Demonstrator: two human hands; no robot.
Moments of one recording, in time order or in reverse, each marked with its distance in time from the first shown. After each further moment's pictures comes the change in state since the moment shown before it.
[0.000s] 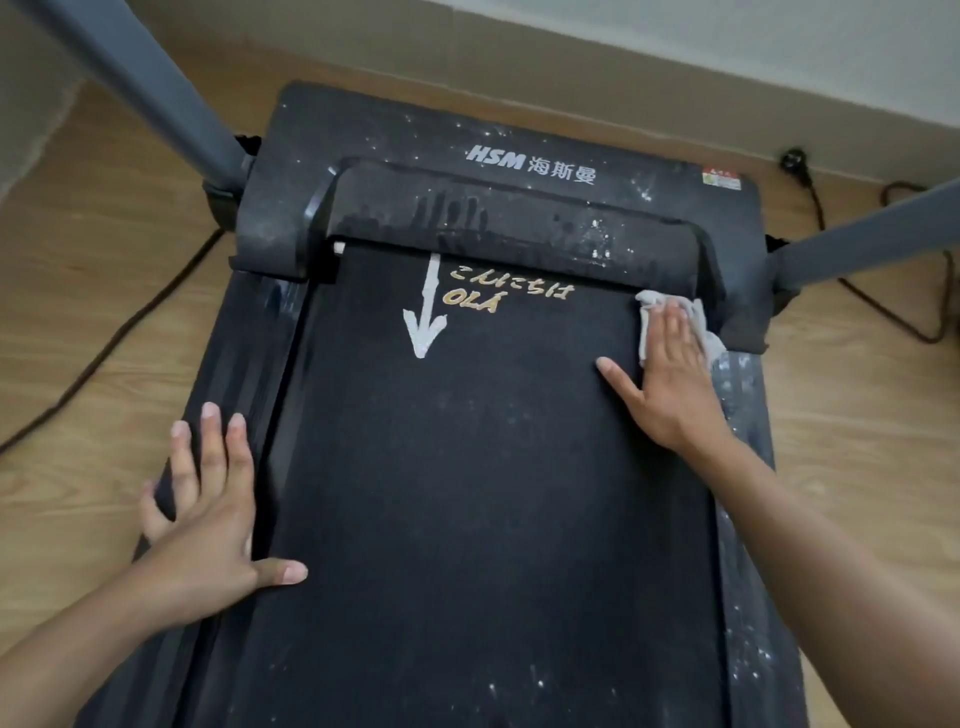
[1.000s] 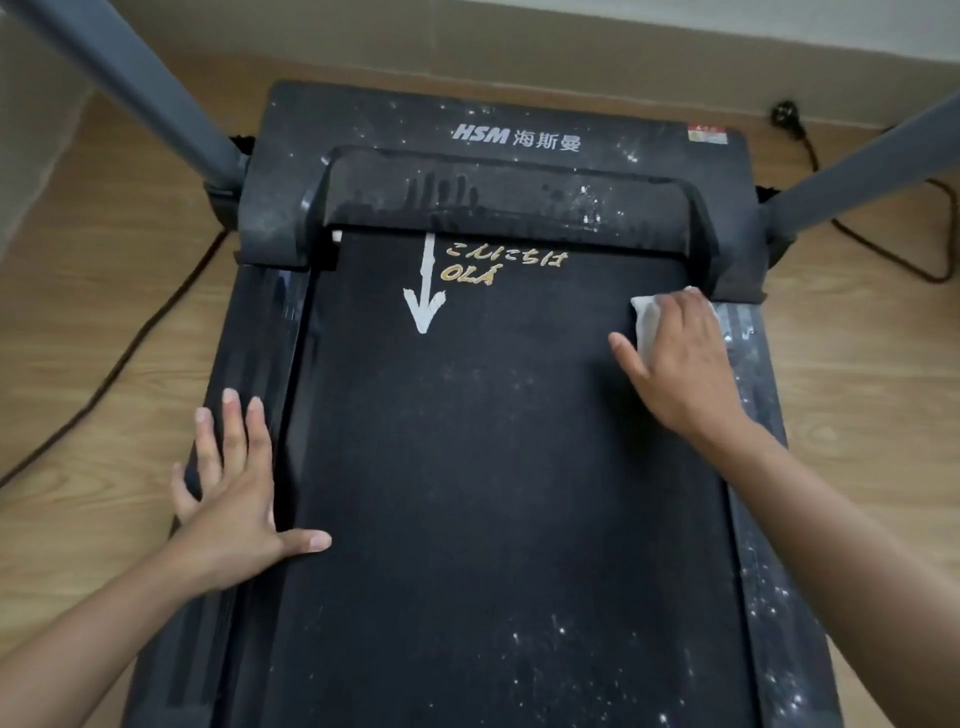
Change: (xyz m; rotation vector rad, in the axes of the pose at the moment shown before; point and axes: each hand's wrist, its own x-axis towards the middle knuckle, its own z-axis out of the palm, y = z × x) left_hand -0.003 -0.002 0.003 -0.016 0.057 0.038; right_hand -0.036 -0.002 0.000 -0.017 0.144 0.011
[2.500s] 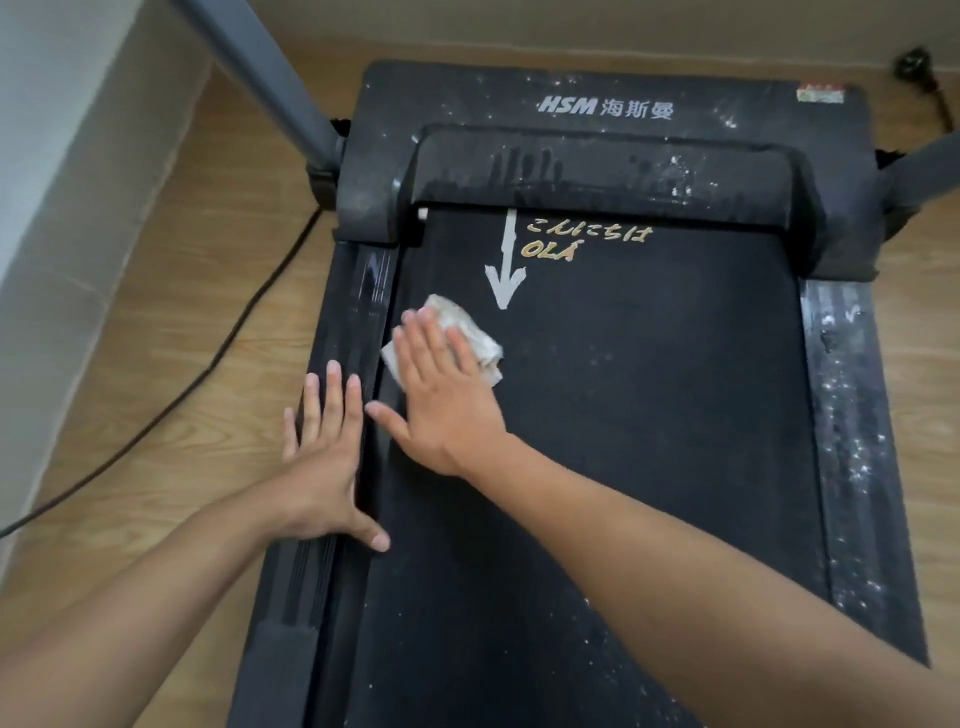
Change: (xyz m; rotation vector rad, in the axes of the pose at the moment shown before) left_hand -0.010 -0.008 -0.018 0.190 -0.161 0.113; right_hand -0.073 -0.296 0.066 -0.059 -0.146 -0.575
